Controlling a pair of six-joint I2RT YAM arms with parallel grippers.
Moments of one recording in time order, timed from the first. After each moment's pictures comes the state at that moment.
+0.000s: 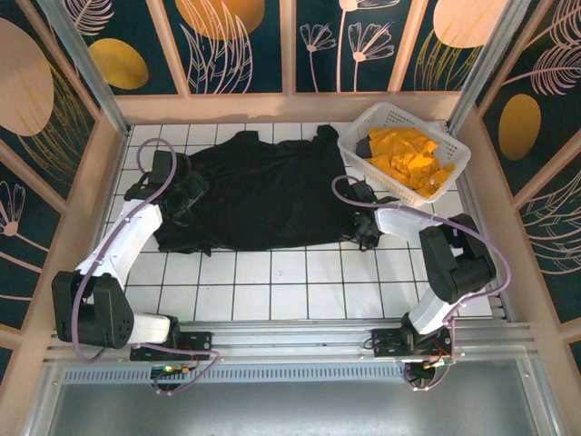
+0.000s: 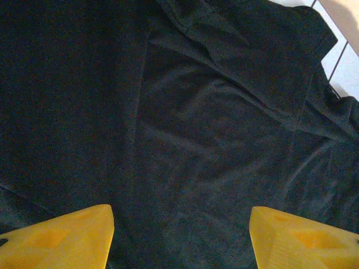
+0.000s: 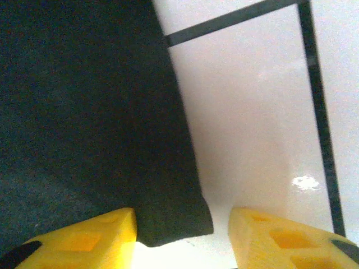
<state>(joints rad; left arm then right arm) -0.14 1.36 1.07 -0.62 -0.03 -0.87 0.43 1.66 0.91 -0.57 0.01 0.69</state>
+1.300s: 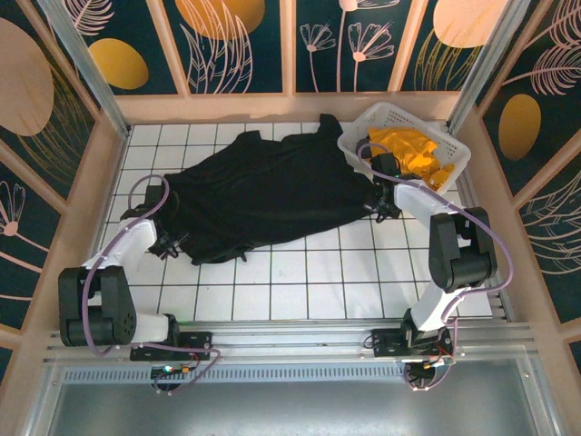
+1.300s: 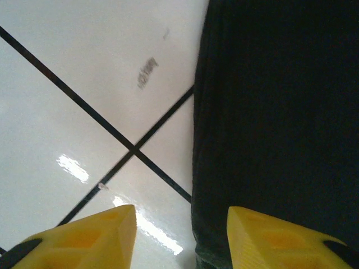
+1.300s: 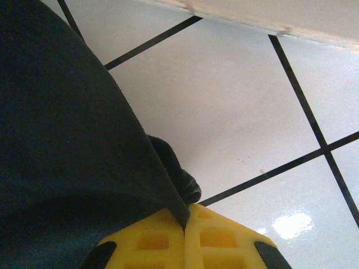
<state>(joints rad) 0.02 1.37 0.78 -0.71 -0.08 -0.79 0.22 1.70 1.10 -0.58 0.16 0.62</state>
